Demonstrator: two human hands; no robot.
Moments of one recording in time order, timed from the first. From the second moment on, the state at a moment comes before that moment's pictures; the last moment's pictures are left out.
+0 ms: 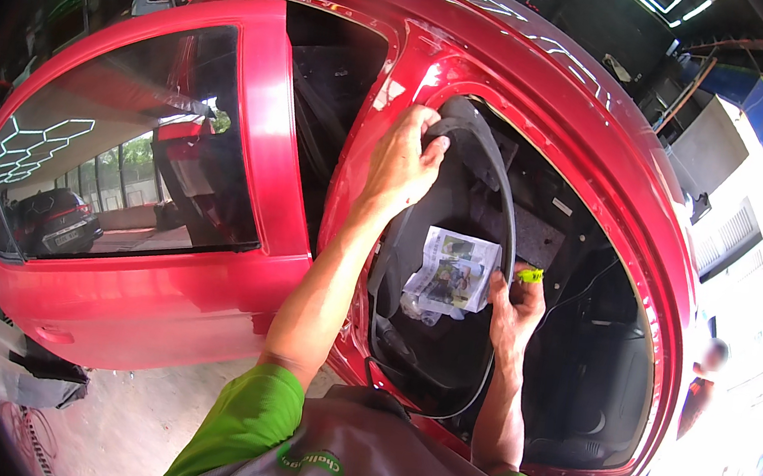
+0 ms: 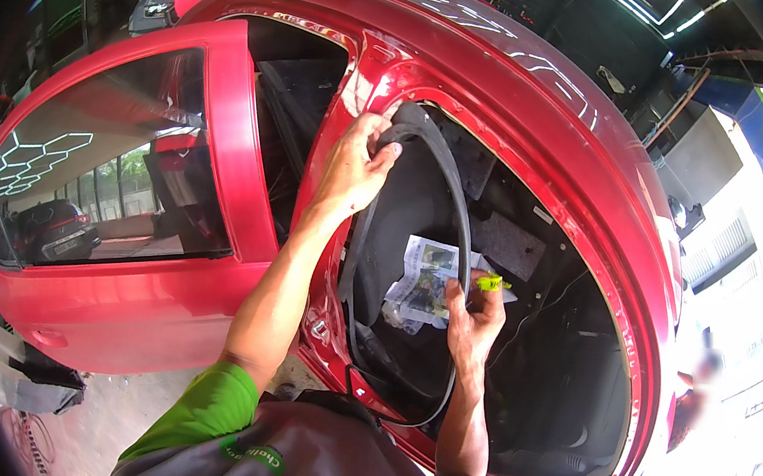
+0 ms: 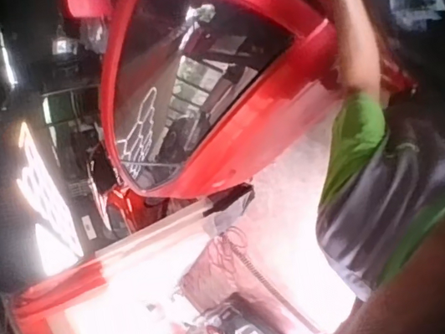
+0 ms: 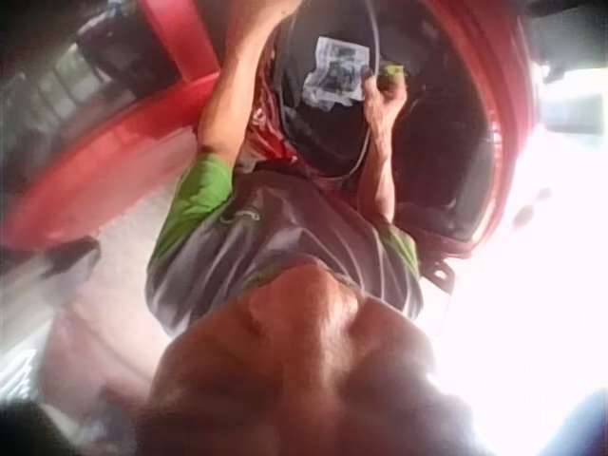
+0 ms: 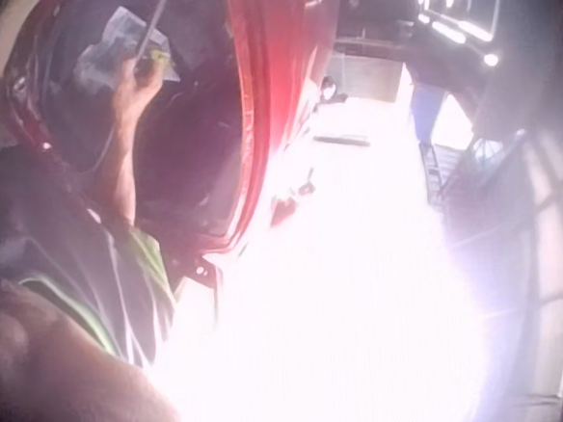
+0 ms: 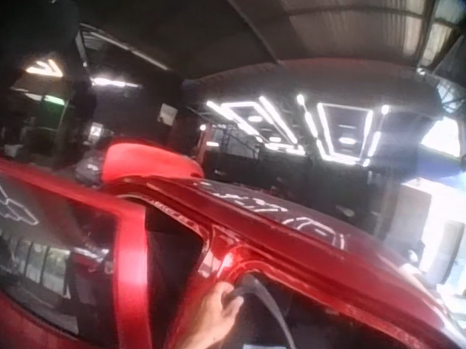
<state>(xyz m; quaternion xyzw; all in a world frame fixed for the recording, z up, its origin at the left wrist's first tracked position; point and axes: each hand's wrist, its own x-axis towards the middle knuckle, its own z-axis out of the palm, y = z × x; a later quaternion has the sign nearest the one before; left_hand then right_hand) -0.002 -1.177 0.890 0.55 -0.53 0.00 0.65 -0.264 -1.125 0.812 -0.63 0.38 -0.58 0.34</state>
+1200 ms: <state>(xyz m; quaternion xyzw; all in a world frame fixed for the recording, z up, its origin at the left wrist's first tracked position) -0.034 -1.142 0.827 0.50 -0.44 -0.19 0.72 -0.232 -1.108 0.857 -0.60 0.33 -0.60 0.42</state>
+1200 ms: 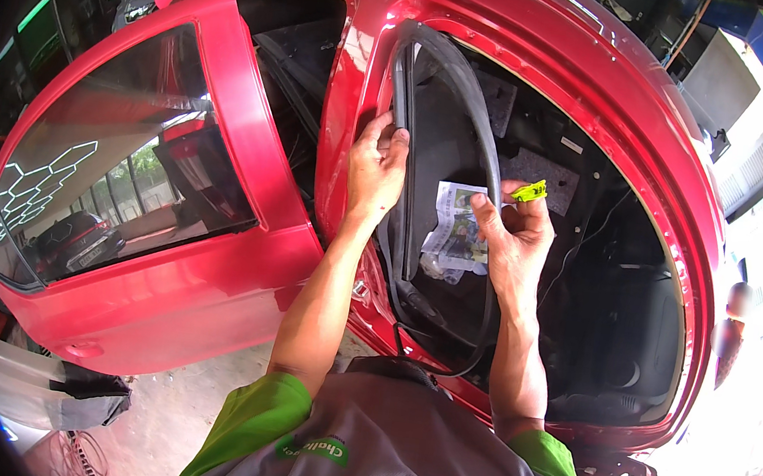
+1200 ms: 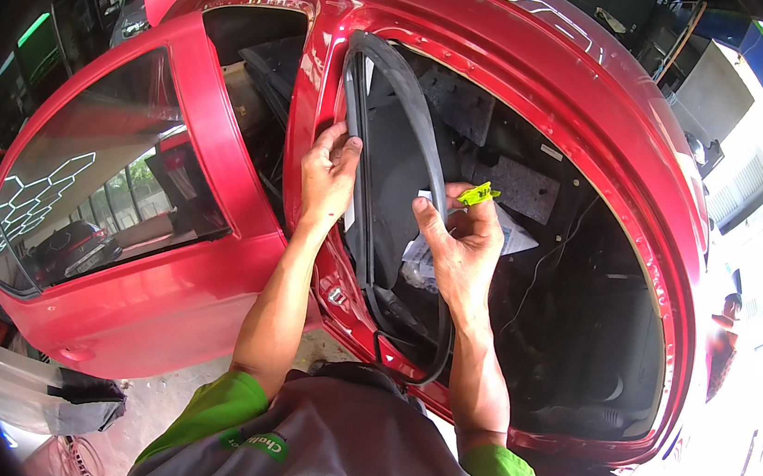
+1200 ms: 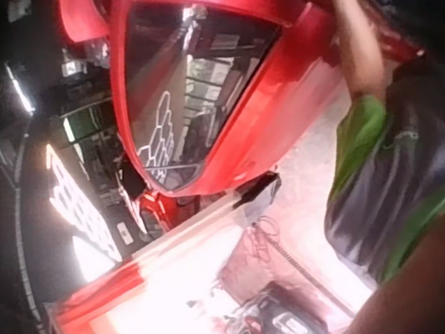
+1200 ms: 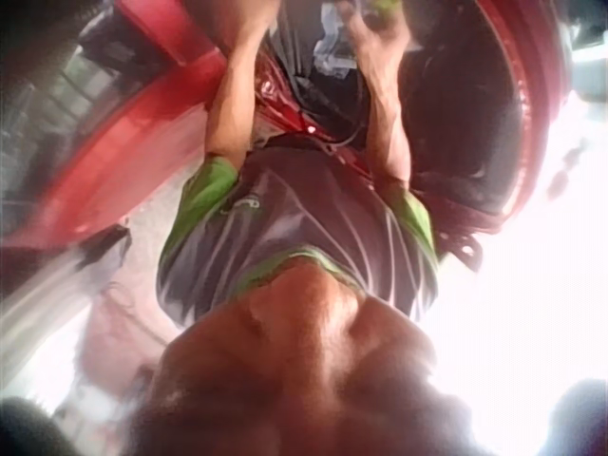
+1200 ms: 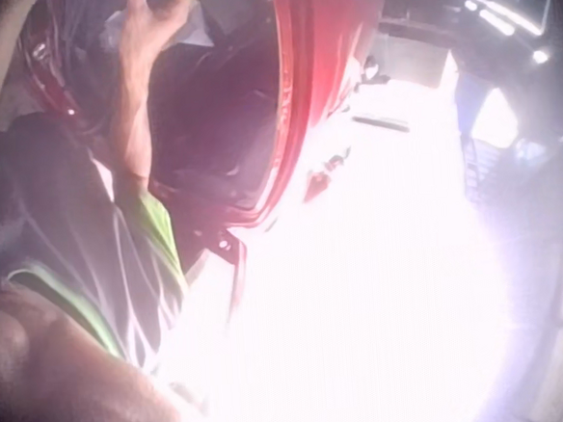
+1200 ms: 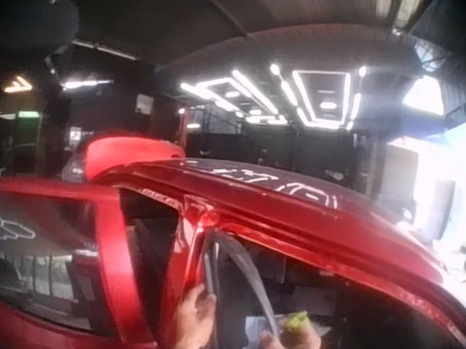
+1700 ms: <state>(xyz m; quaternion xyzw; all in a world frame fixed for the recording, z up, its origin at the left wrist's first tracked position) -0.031 -1.137 0.830 0.52 -0.42 -0.18 0.72 -0.241 -1.116 0.857 -0.60 0.34 -0.58 0.42</state>
